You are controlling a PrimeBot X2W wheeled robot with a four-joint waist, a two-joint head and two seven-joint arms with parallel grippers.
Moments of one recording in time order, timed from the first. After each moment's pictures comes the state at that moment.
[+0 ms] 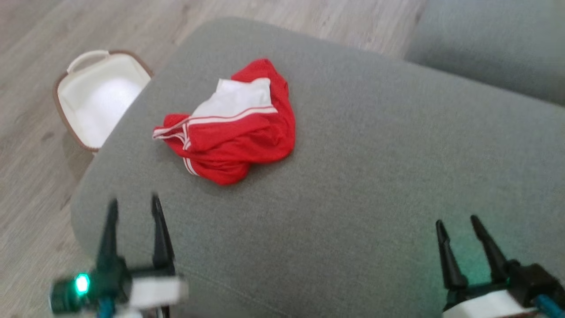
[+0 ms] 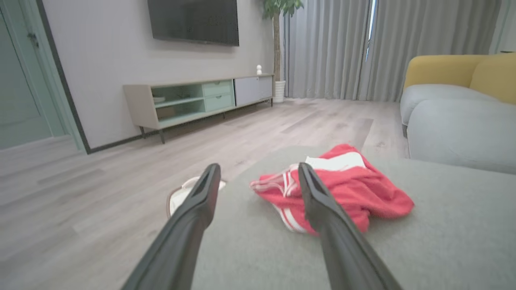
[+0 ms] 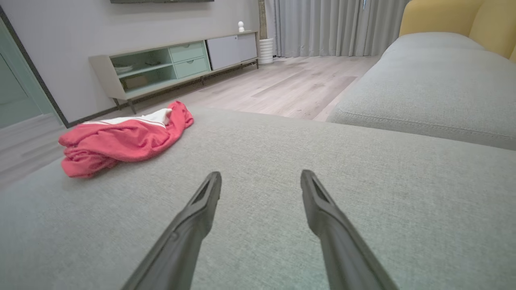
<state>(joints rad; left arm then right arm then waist) 0.08 0.05 -0.12 0.07 -0.10 0.17 -0.26 0.18 -0.12 0.07 0.12 0.16 0.12 -0.25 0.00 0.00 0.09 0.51</state>
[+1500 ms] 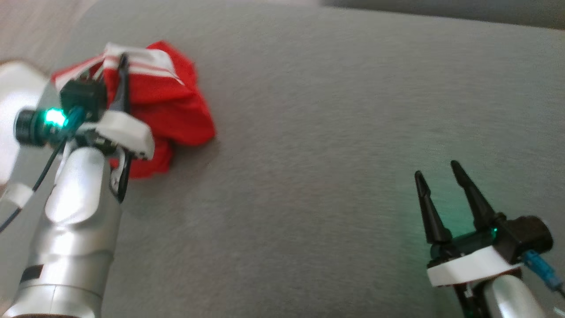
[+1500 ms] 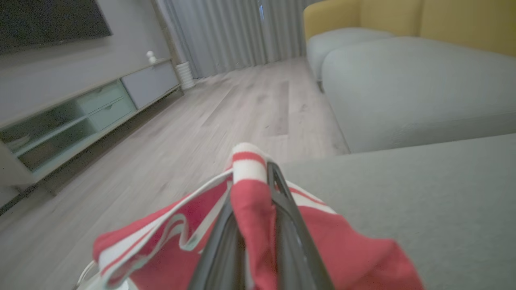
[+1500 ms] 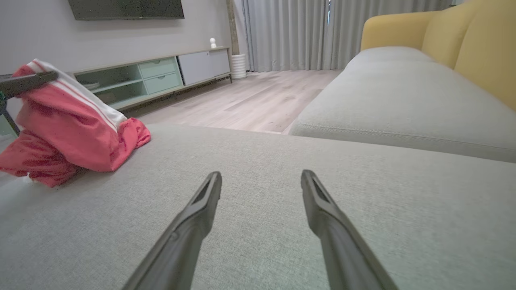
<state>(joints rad) -0.74 0.19 -0.17 0.76 -0.09 -0.05 -0.14 -0.01 -0.18 0.18 0.10 0.17 0.12 -0.26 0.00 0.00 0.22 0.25</state>
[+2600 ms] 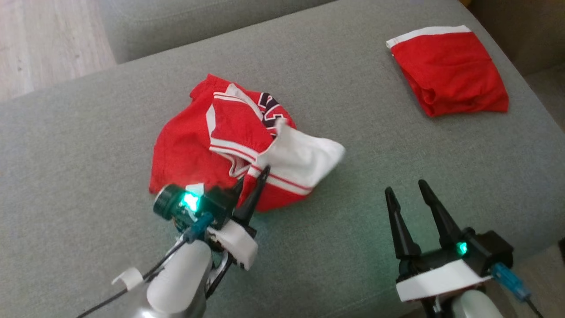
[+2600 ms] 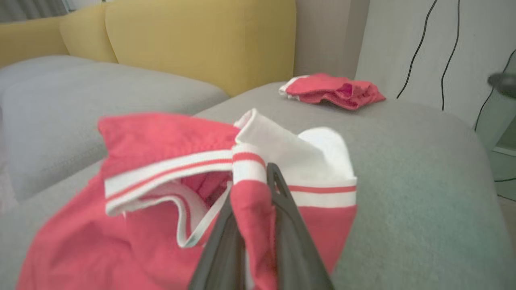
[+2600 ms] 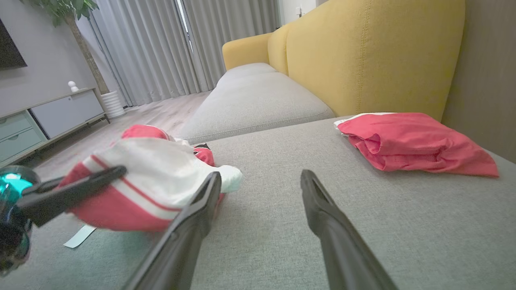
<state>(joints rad) -0.43 0.09 -0.56 0.55 -0.14 -0.12 -0.17 0.04 -0.06 0.22 0.13 0.19 0.12 -0.26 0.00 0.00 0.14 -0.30</state>
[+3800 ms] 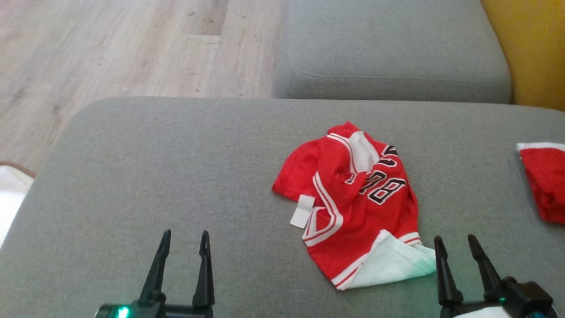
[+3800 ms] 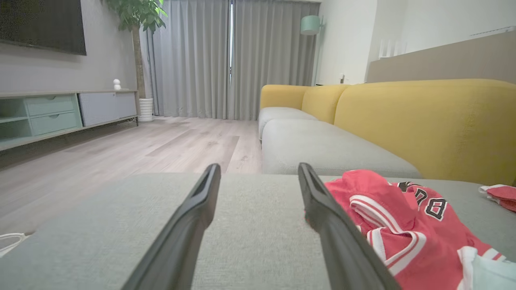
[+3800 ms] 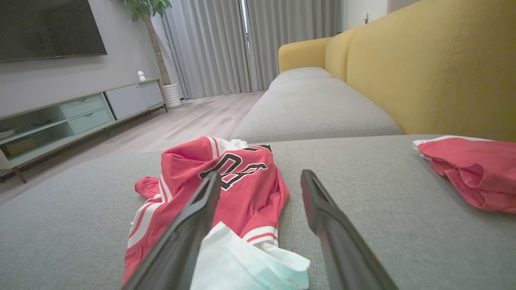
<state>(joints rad) 0.17 0.06 -0.26 0.02 -0.13 0.09 -0.25 0.22 -0.05 0.03 0.14 0.17 0.12 -0.26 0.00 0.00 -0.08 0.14</state>
